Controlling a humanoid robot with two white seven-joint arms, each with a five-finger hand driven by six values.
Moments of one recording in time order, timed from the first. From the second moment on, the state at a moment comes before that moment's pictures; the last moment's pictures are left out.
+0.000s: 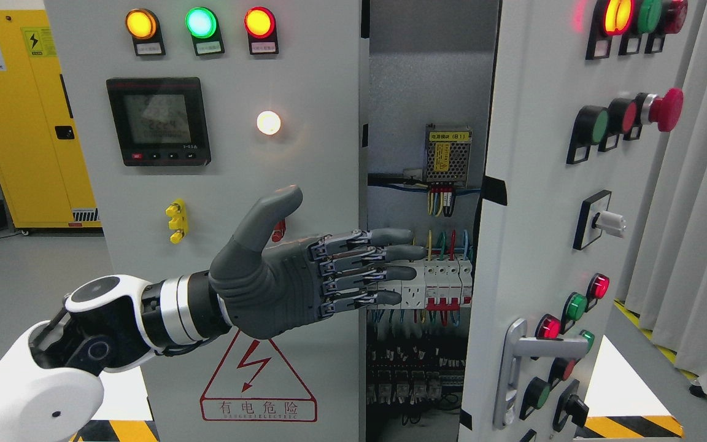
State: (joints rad) left arm -1.07 0.48 -0.50 -1.65 1.28 0.55 -0.60; right arm 0.08 0.13 0.05 -0.11 0.00 0.04 -0.03
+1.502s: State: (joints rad) left arm -1.19 0.13 -0.59 -1.48 1.19 0.59 -0.54; right arm 0.08 0.13 0.05 -0.11 0.00 0.04 -0.03
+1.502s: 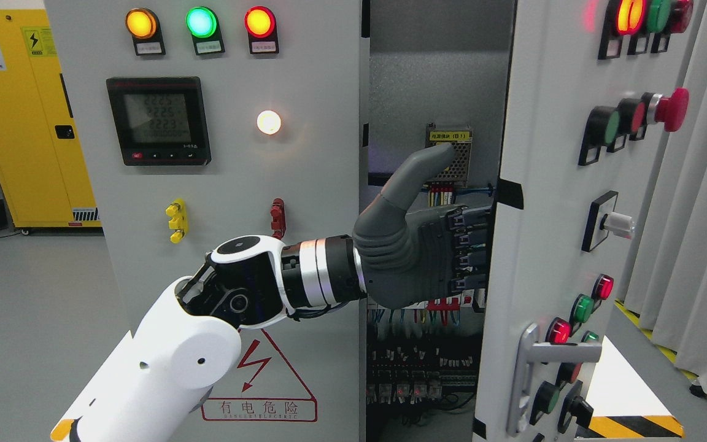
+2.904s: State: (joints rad) left arm -1.15 -0.08 -0.66 -1.61 1.02 0.57 -0.25; right arm 0.08 0.13 0.05 -0.11 0.00 0.04 -0.03
